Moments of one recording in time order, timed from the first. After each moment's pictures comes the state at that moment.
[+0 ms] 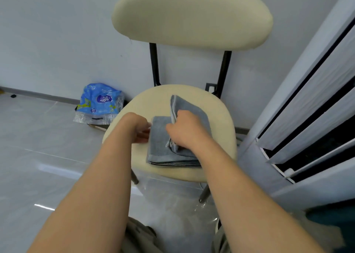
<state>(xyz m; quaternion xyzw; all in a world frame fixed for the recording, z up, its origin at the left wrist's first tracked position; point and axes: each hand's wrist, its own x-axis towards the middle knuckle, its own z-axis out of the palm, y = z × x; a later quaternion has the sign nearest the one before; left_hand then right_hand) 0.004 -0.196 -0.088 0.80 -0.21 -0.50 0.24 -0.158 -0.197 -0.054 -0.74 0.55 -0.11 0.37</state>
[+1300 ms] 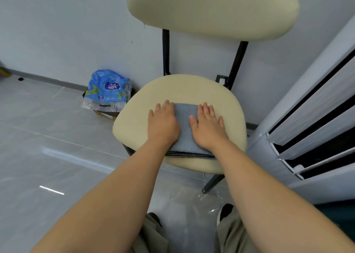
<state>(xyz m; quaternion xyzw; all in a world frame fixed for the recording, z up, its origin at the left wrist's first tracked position) -0.033 -0.188 -0.154 0.80 -0.57 -0.10 0.18 -0.180 -0.229 -0.147 -0.80 0.56 -0.01 0.21</state>
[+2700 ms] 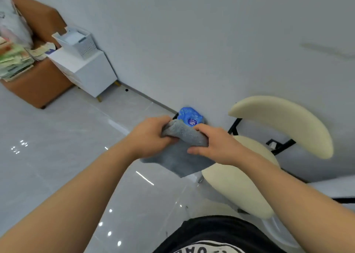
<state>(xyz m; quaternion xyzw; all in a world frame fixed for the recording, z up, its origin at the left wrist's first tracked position) 0.266 -0.005 0.442 0.79 -0.52 -0.26 0.21 0.081 -0.141 0.402 -0.86 0.24 0.00 0.45</state>
